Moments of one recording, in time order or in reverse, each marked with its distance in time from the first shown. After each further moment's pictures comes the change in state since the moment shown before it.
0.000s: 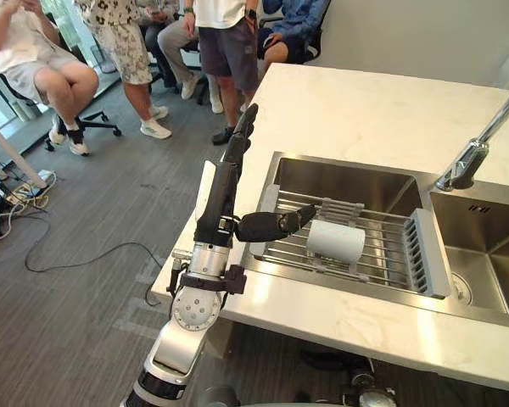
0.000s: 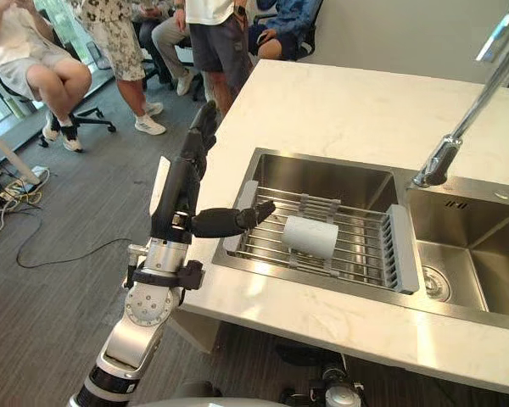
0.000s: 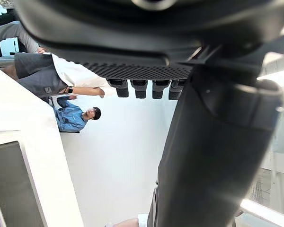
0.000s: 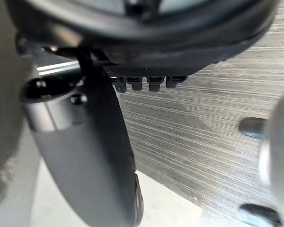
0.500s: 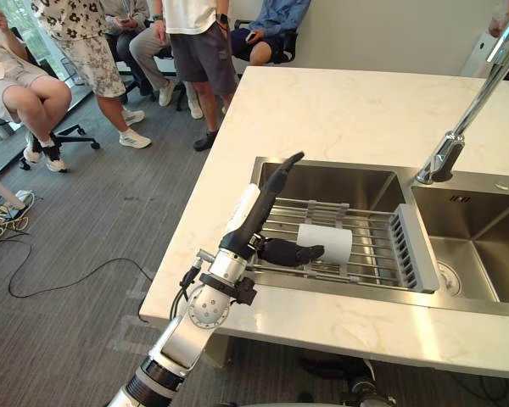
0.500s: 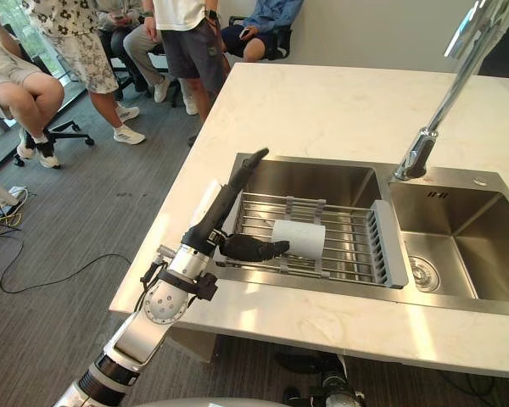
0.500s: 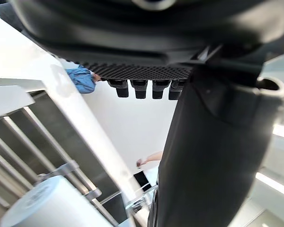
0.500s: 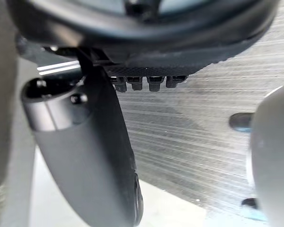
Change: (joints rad) left arm -0.076 0.102 -0.110 0.239 0.135 0.020 -0.102; right arm 0.003 0.003 -0.017 0.042 0.000 0.000 0.011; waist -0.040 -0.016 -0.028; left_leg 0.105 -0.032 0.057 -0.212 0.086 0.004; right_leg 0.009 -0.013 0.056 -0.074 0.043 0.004
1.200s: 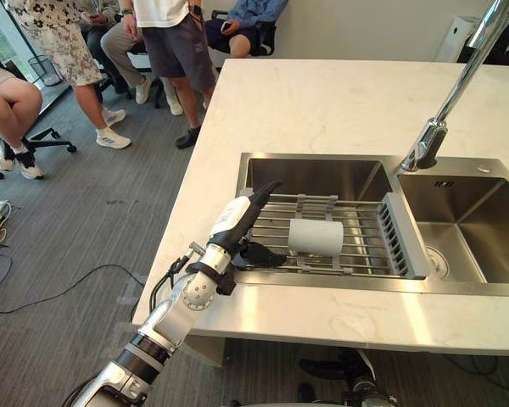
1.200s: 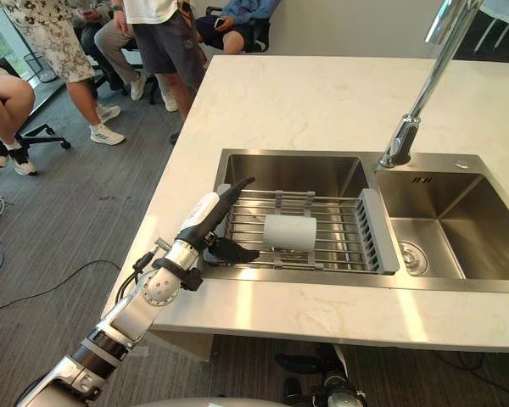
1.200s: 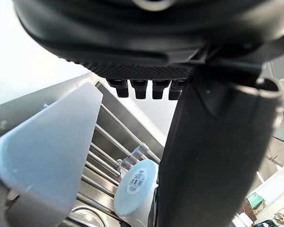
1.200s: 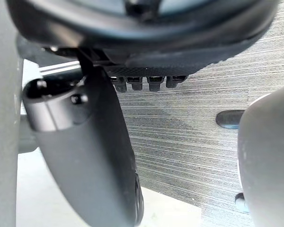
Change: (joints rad) left arm -0.122 0.089 0.001 0.186 0.058 0.041 -0.014; right arm -0.029 -0.008 0.000 0.032 0.008 0.002 0.018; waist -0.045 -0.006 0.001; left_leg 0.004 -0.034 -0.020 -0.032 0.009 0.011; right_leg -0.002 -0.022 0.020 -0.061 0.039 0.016
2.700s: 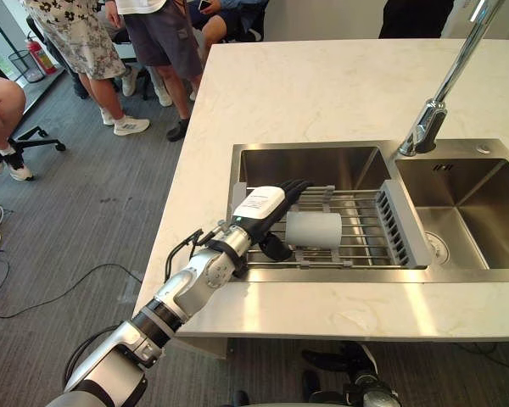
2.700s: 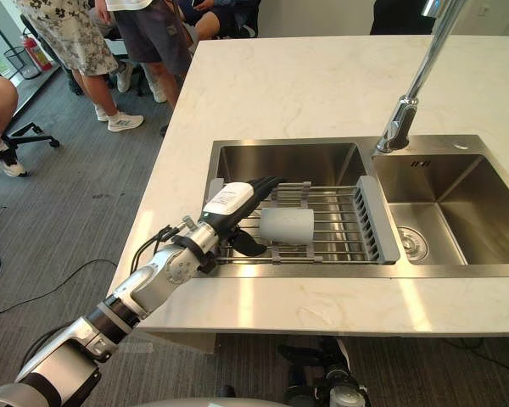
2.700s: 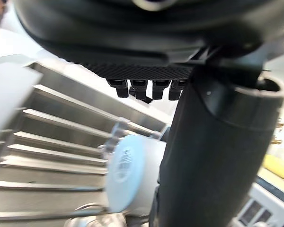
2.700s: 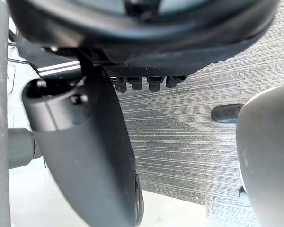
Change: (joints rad) left arm -0.258 -0.018 -0.179 0.077 0.216 0.035 -0.045; right arm -0.028 -0.005 -0.019 0.001 0.039 -0.002 0.001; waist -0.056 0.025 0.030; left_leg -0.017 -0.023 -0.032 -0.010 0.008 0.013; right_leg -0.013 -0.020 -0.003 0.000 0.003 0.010
